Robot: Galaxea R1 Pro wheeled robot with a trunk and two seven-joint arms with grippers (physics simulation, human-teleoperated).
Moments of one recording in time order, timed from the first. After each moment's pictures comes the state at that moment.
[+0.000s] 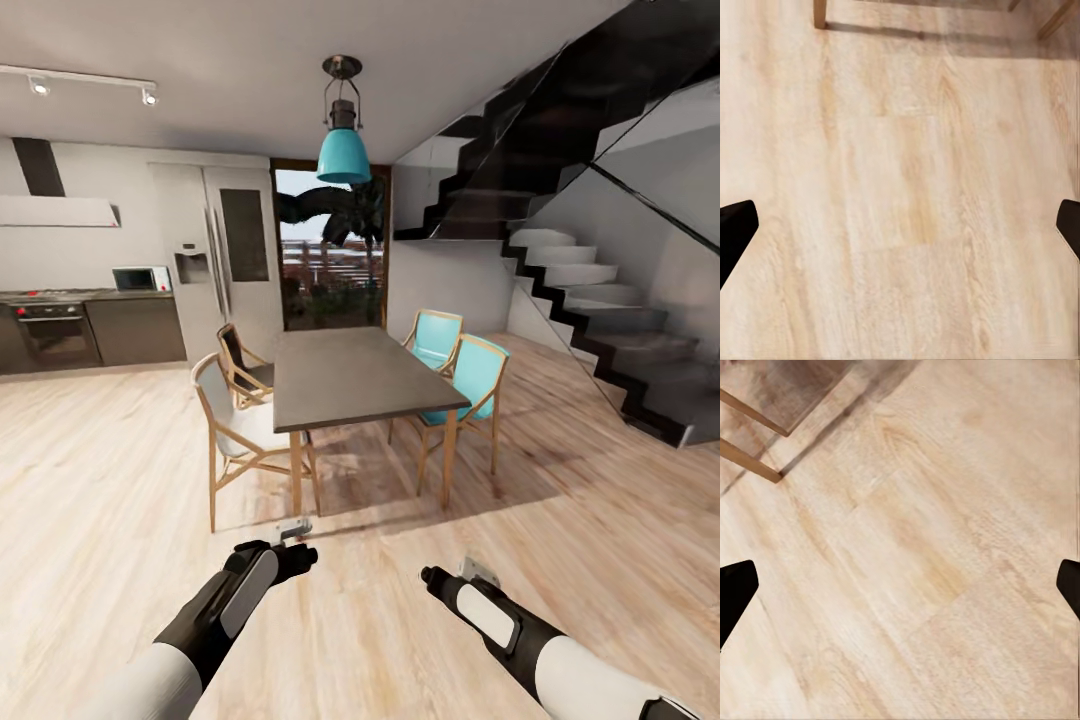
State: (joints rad) left arm -0.58 -0.03 -0.33 -0.82 0.69 0.58 0.39; right arm -0.68 -0.06 0.85 -0.43 -1.42 0.09 -0.32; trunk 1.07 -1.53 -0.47
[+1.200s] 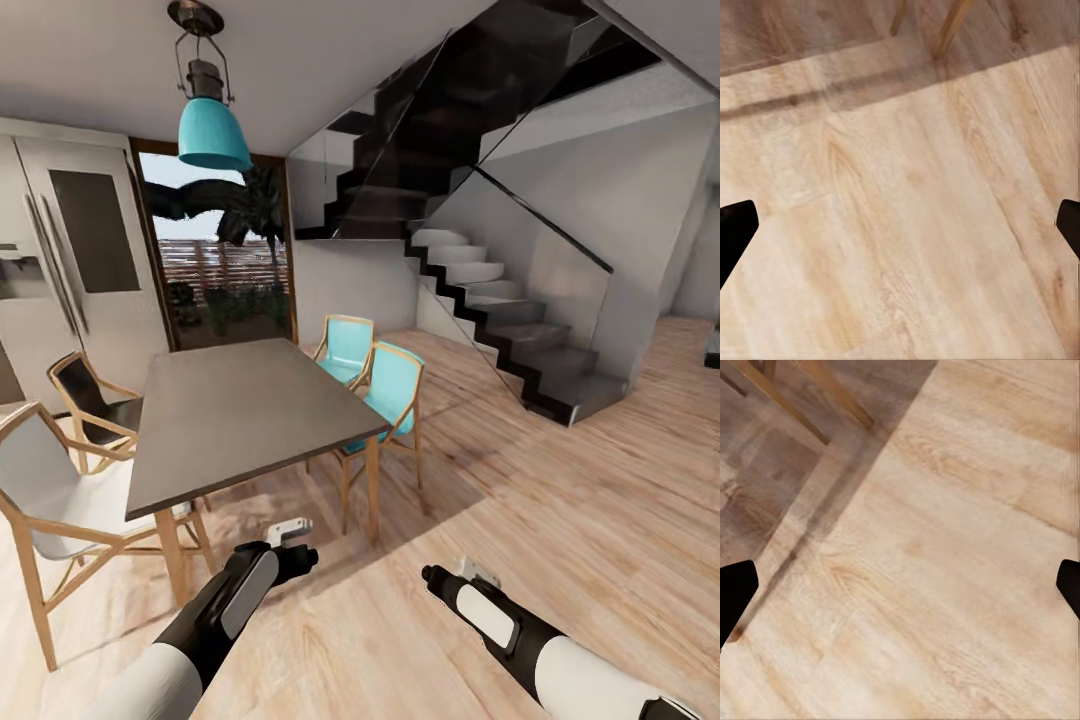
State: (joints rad) left arm -0.58 -0.03 -0.34 -0.82 0.69 0.58 0.39; right arm -0.68 -0.06 0.85 -0.43 -1.42 0.07 -0.32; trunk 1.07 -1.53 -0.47
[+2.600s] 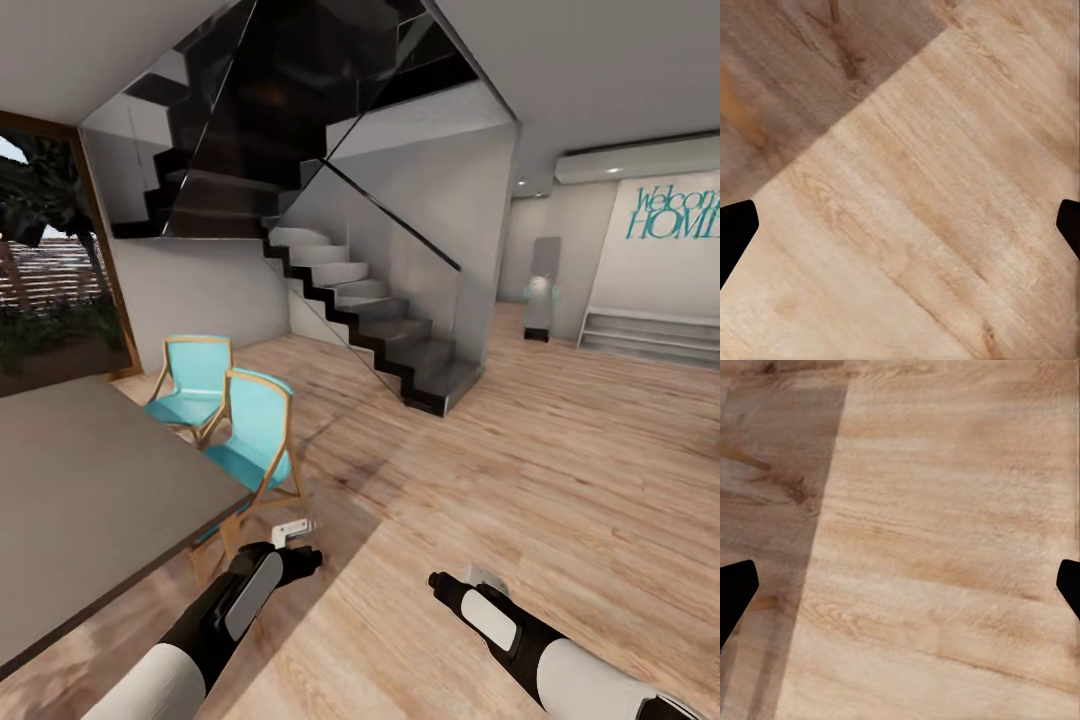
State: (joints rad) left arm -0.58 -0.04 -0.35 -0.82 0.69 0.58 0.39; right arm -0.68 -0.05 0.85 -0.38 -1.42 0.07 -0.32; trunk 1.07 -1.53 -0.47
